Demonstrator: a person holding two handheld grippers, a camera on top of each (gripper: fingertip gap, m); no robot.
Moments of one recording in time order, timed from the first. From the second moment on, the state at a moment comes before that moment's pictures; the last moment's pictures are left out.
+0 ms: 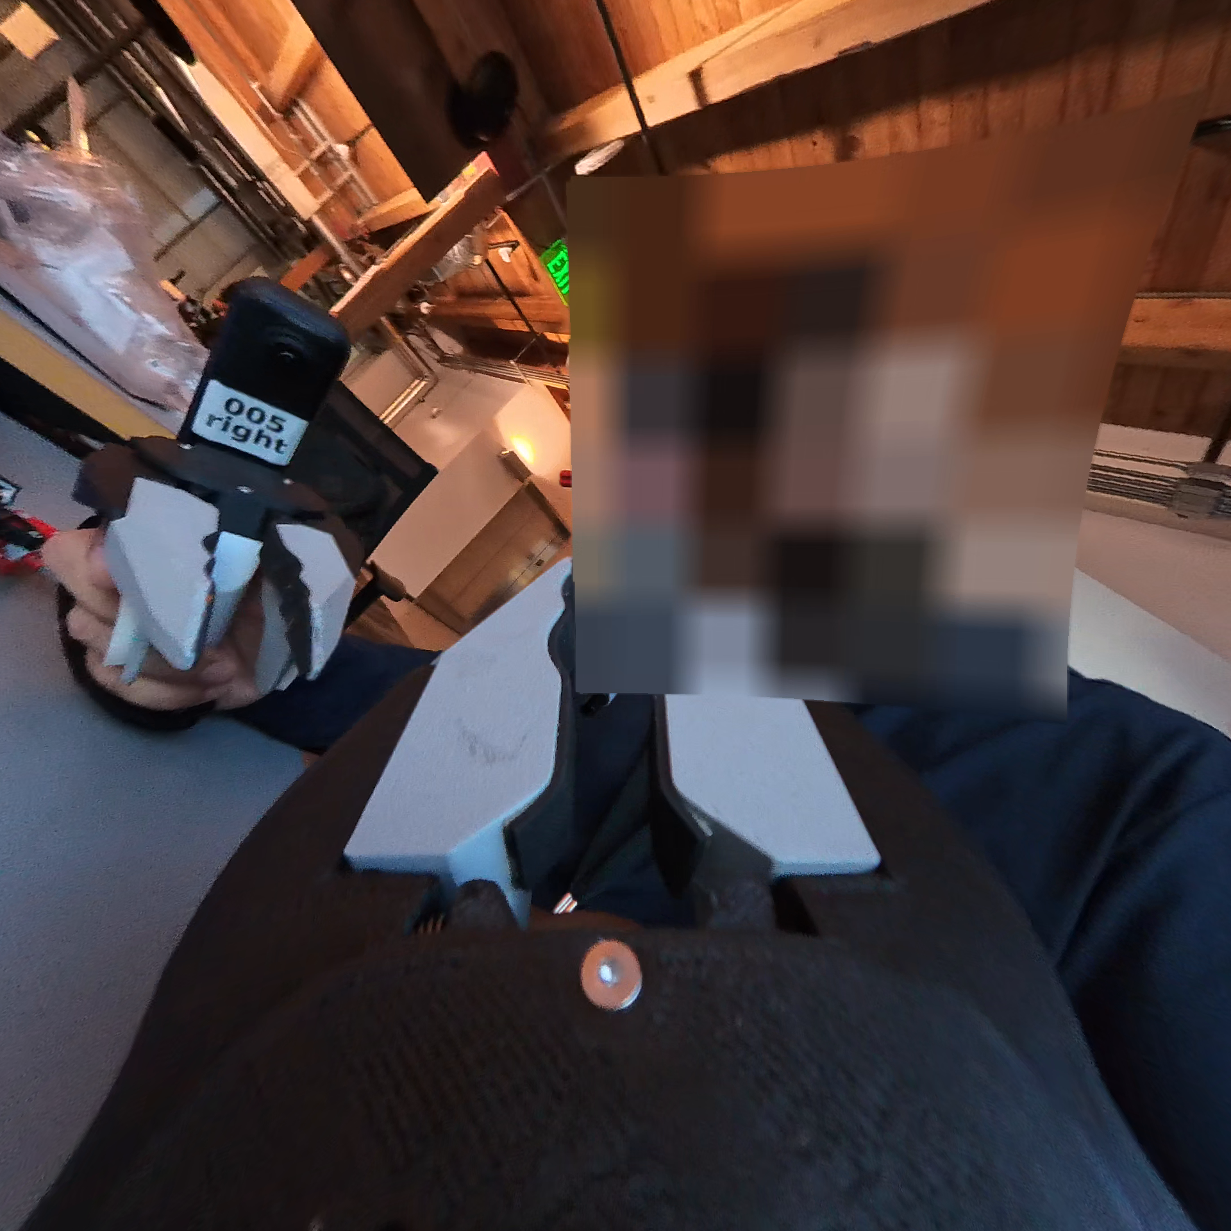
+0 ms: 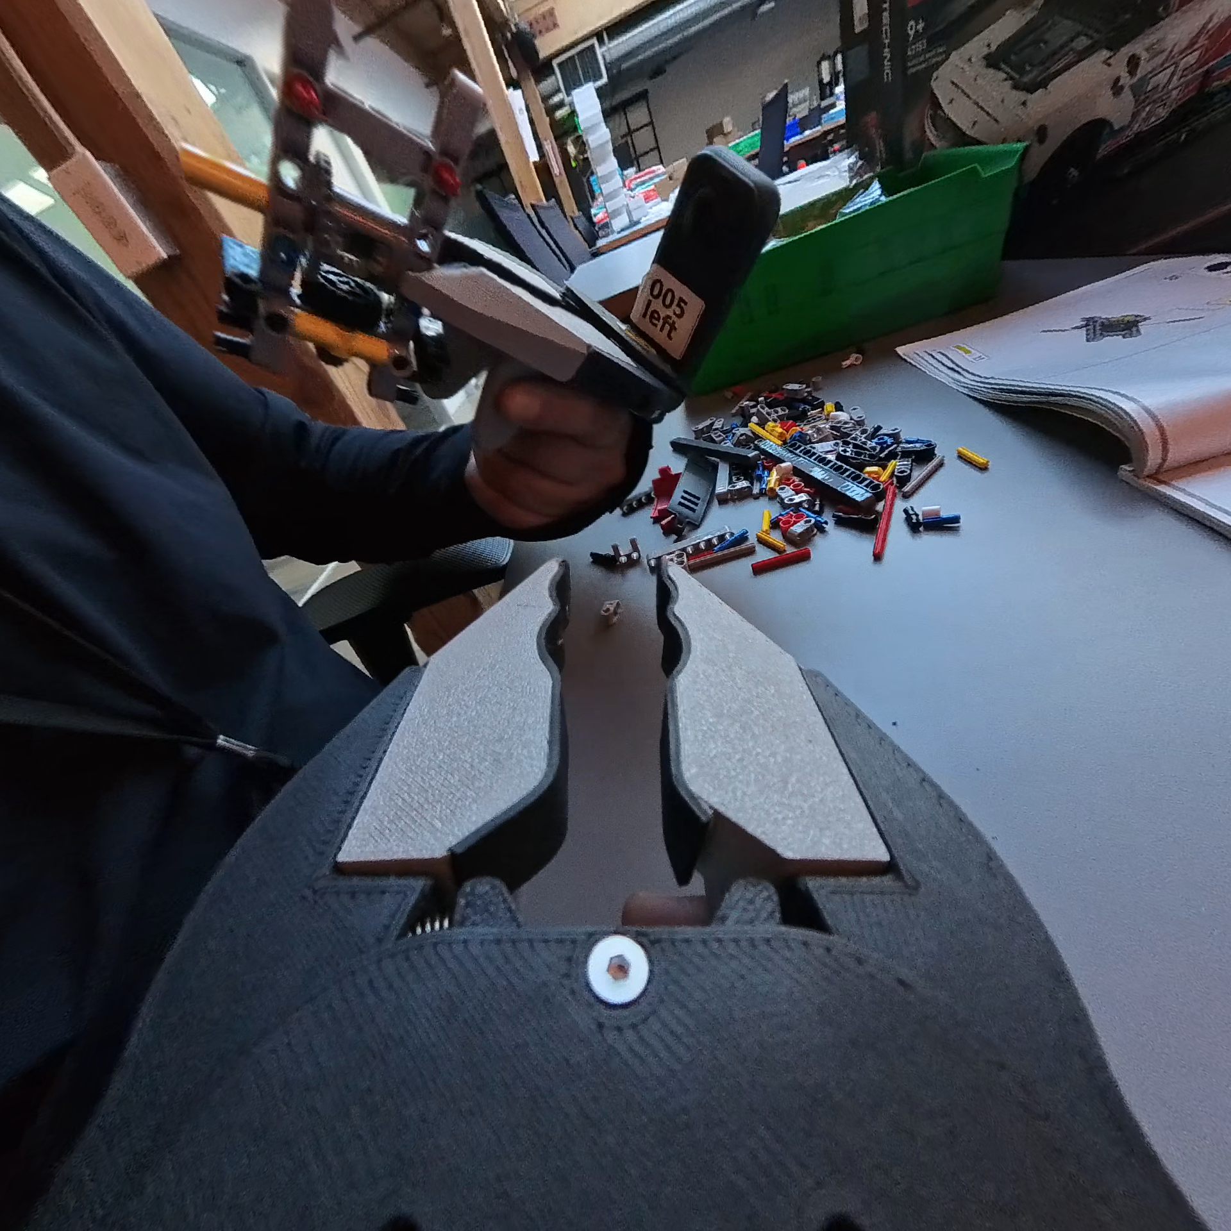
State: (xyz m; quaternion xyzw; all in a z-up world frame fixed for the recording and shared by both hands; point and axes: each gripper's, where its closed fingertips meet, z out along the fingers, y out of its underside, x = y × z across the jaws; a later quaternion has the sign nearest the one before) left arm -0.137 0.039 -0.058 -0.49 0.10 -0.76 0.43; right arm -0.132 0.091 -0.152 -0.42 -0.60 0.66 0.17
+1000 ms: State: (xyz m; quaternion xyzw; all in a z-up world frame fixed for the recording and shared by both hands) left arm -0.187 0.116 -0.153 -0.85 0.11 -0.26 0.45; right arm -0.135 0.131 -0.147 -0.45 -0.58 0.60 0.31
